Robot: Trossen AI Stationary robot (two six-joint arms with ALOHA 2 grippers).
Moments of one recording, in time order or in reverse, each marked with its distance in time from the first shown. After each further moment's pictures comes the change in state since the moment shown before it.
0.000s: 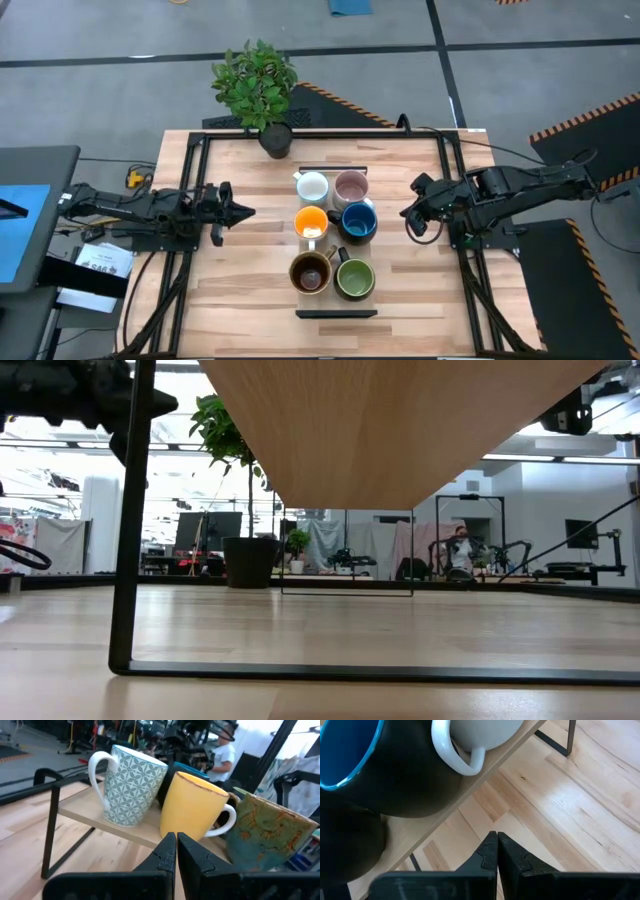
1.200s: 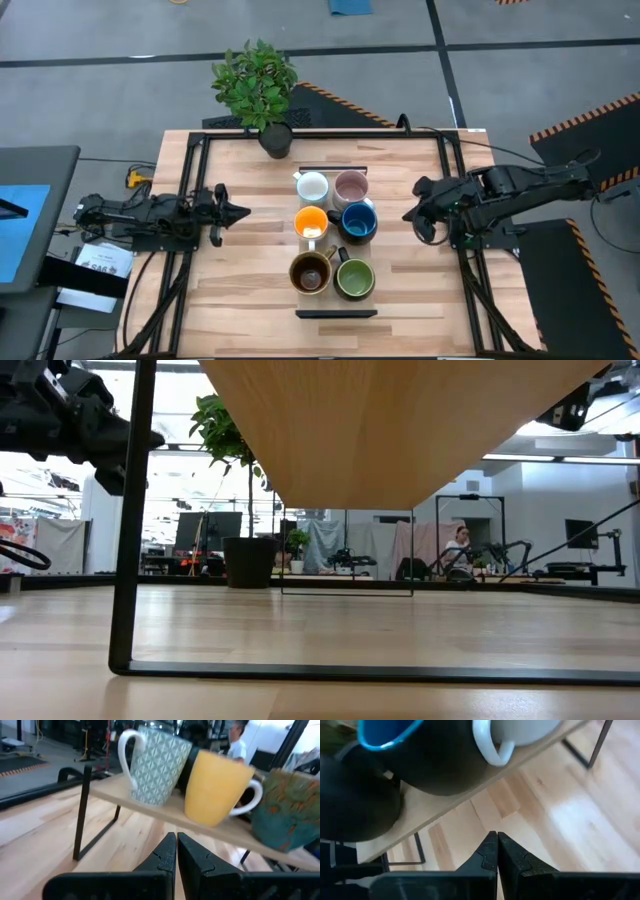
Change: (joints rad) left arm 0.001 -0.300 -0.156 -0.149 -0.056 0.064; right arm 0.002 -0.047 -0.001 0.005 -0.078 -0.187
